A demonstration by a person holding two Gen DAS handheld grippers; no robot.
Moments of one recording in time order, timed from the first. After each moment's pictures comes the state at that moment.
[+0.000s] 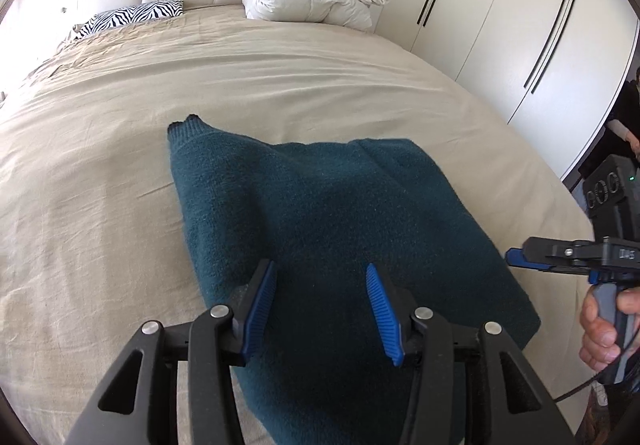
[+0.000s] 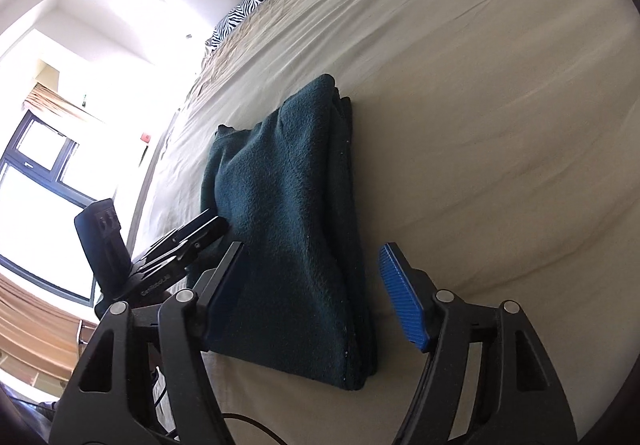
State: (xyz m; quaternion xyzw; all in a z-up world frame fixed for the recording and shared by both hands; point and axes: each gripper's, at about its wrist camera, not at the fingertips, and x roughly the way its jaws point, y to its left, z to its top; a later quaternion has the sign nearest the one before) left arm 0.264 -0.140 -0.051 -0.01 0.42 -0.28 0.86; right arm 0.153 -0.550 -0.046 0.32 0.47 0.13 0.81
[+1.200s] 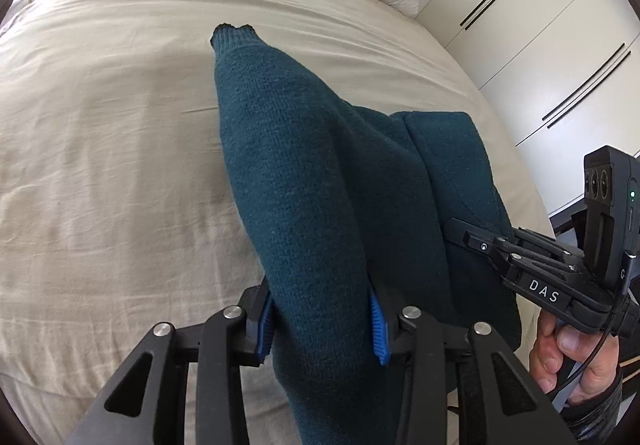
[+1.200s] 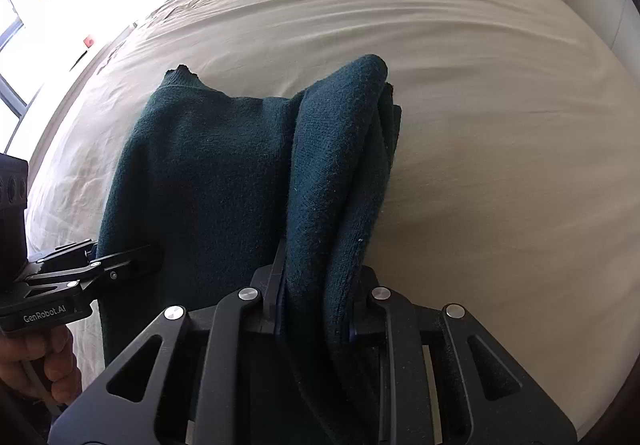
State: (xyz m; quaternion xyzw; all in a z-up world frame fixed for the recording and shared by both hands) left arm 0.256 -0.105 -0.047 -0.09 0.52 -0.25 0.81; right arm 0.198 -0.440 -0.006 0.06 0.52 0.06 0.85
